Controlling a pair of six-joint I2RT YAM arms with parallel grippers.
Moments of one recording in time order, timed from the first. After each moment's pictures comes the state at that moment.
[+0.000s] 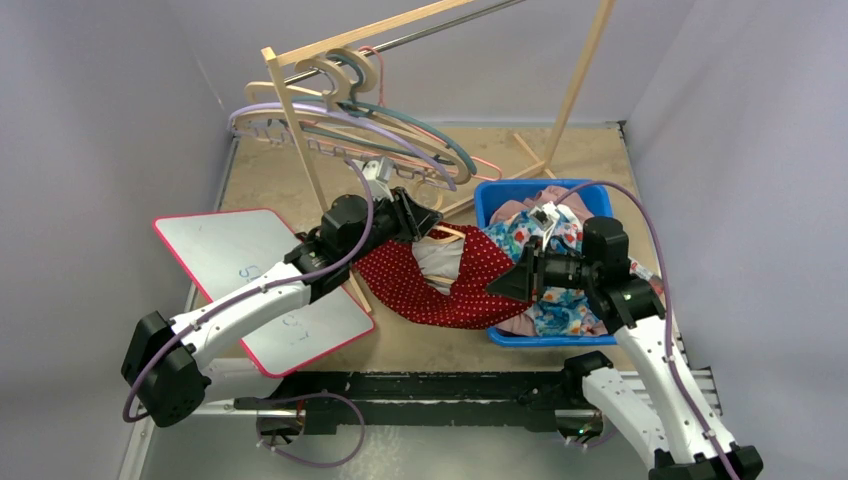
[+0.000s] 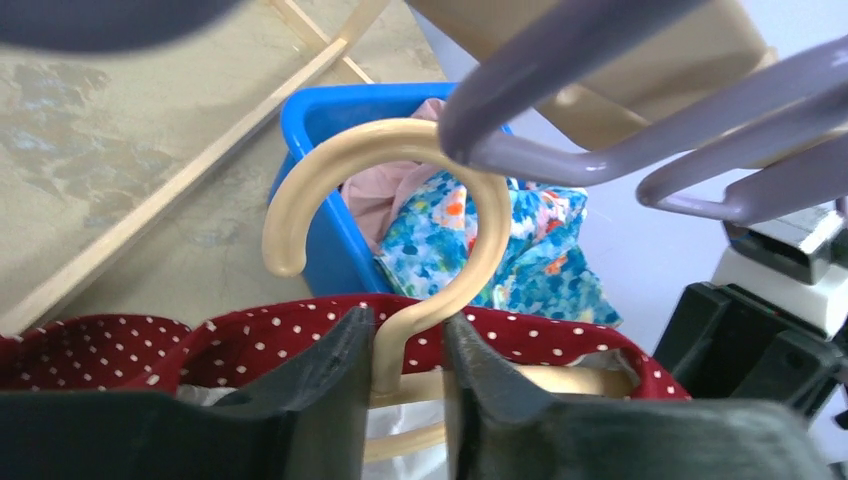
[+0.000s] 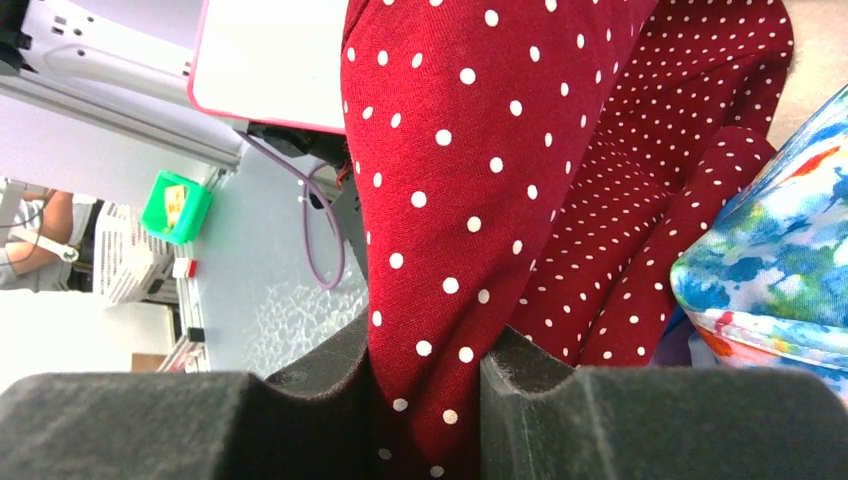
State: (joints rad) left arm -0.76 1.20 0.87 0.19 0.02 -0.72; right arm 0.27 0.74 0.77 -0.56 -0.95 0.30
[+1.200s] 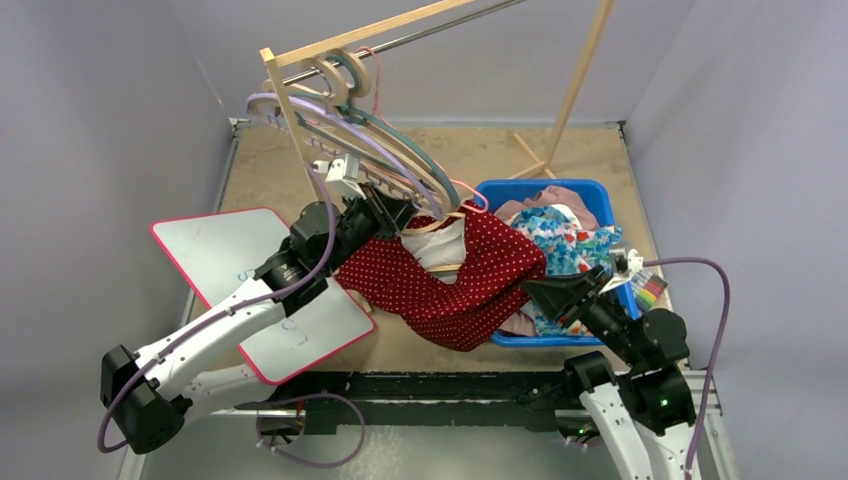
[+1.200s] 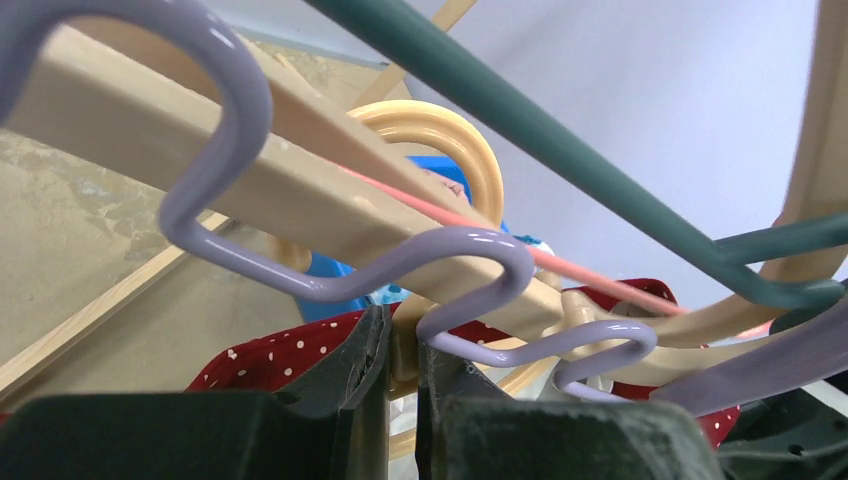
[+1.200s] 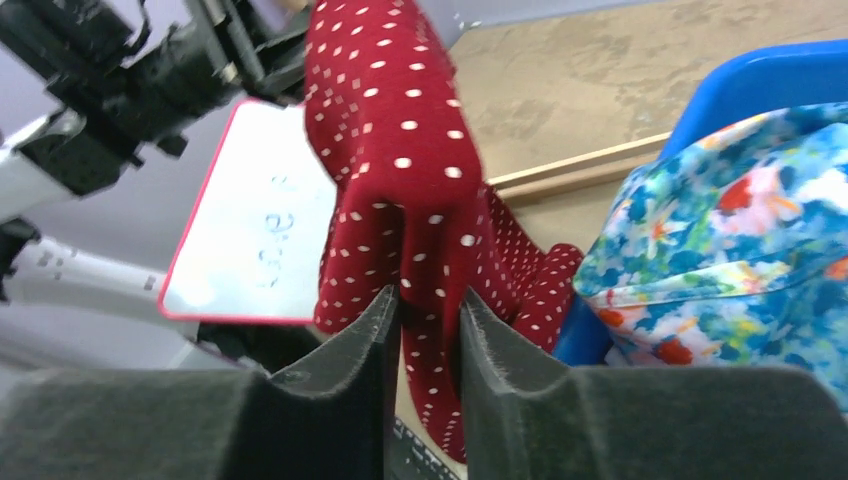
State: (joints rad) left arm -0.76 1.03 0.87 0.11 -0.10 -0.73; right arm 0.27 0.12 0.63 -0.48 -0.47 0.59
